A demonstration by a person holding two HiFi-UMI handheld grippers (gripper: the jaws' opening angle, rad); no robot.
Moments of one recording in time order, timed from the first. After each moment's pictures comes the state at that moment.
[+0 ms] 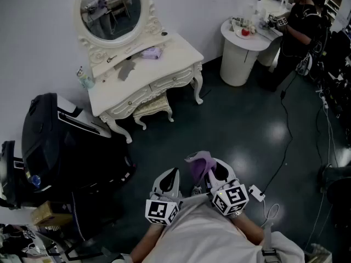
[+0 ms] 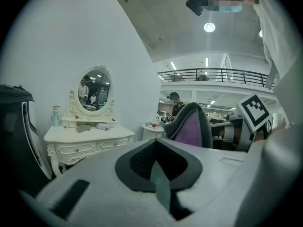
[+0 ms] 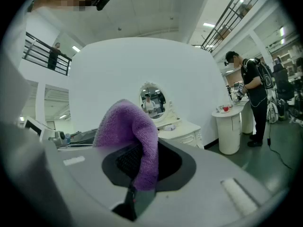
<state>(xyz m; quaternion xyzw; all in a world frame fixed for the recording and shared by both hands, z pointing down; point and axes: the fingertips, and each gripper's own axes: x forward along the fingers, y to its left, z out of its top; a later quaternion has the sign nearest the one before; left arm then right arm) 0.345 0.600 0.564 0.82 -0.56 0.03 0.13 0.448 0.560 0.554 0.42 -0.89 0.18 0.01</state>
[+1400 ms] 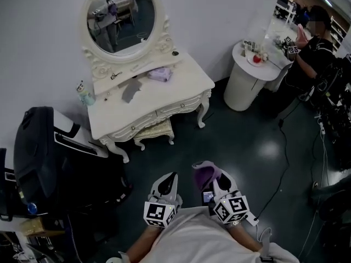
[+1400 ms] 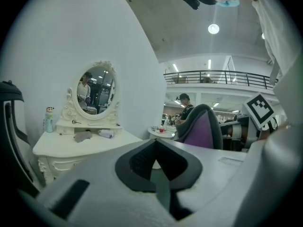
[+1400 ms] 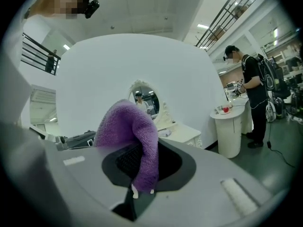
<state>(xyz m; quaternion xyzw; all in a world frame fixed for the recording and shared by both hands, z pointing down) 0.256 0.436 0.566 0.82 -0.56 0.01 0.12 0.388 0.406 0.553 0.46 -0.87 0.19 0.00</state>
